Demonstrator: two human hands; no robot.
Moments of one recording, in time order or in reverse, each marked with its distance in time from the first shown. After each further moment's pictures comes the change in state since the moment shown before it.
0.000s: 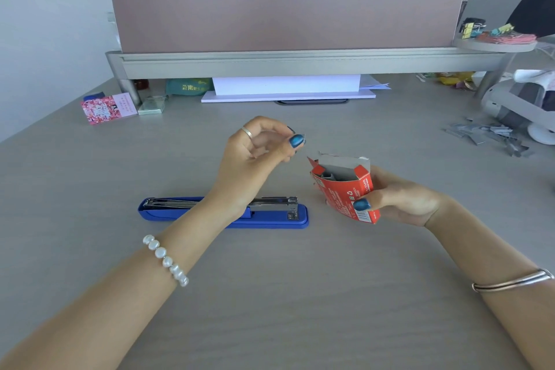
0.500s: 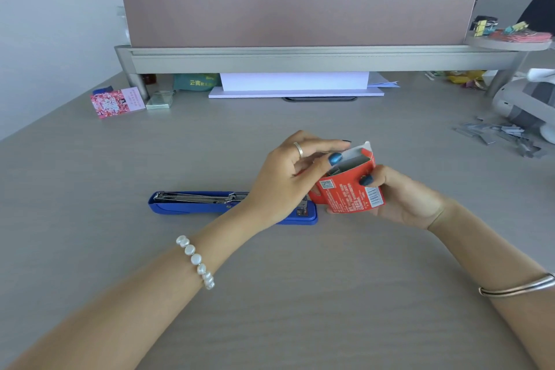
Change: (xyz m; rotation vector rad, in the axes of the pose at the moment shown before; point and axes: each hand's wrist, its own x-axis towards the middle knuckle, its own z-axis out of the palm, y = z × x) left_hand -0.012 -0.004 0.022 0.216 -0.214 0.087; right_hand 0.012 0.011 0.007 0.292 0.090 0.030
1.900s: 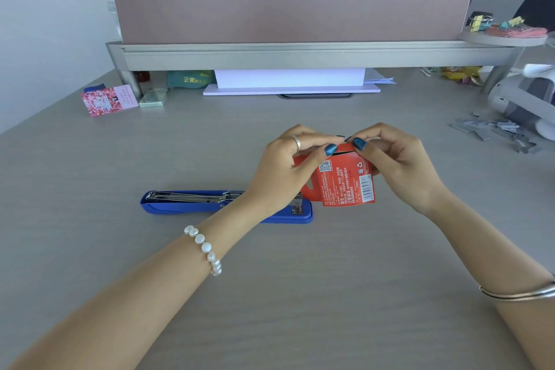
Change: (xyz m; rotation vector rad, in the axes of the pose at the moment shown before) left_hand 0.014 -0.018 0.004 0.136 0.062 0.017; right_hand -0.004 -0.015 0.002 -0.475 0.485 -0.484
